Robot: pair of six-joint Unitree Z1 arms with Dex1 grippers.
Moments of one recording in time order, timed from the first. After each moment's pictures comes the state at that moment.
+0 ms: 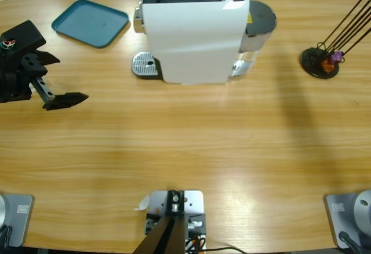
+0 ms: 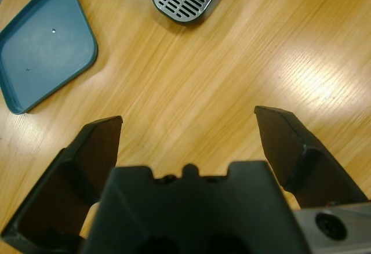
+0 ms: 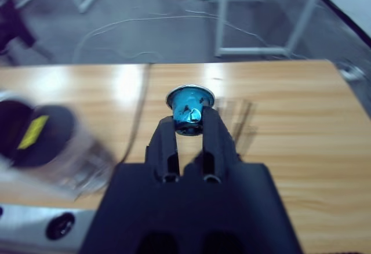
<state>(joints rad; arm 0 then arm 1) -0.93 1.34 -0.86 0.46 0.20 0.18 0.33 1.00 -0.60 -0.11 -0.21 0.08</state>
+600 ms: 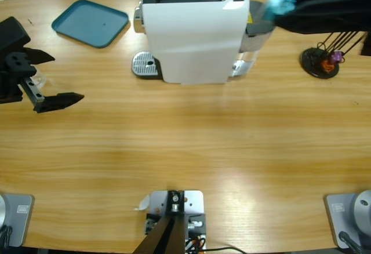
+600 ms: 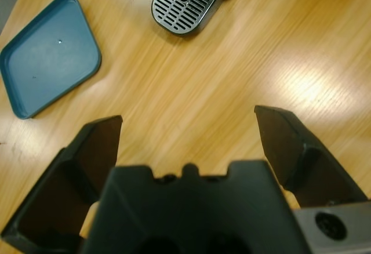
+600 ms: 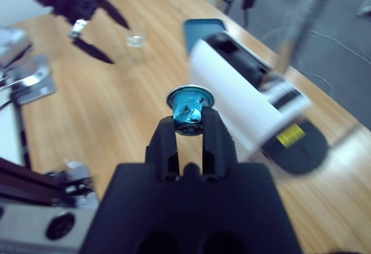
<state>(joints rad) -0.95 1.27 -0.85 0.46 0.20 0.17 0.79 1.13 -0.89 0.12 0.22 -0.17</state>
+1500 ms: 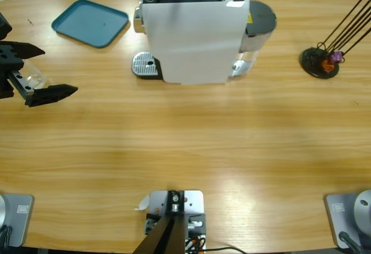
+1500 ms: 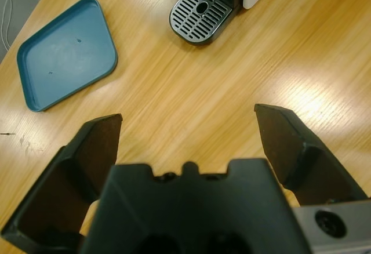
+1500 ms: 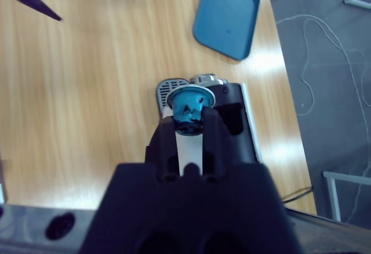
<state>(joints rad) -0.95 1.23 -0.84 0.44 0.24 0.13 0.85 1.78 -1.73 0.65 0.10 -0.59</state>
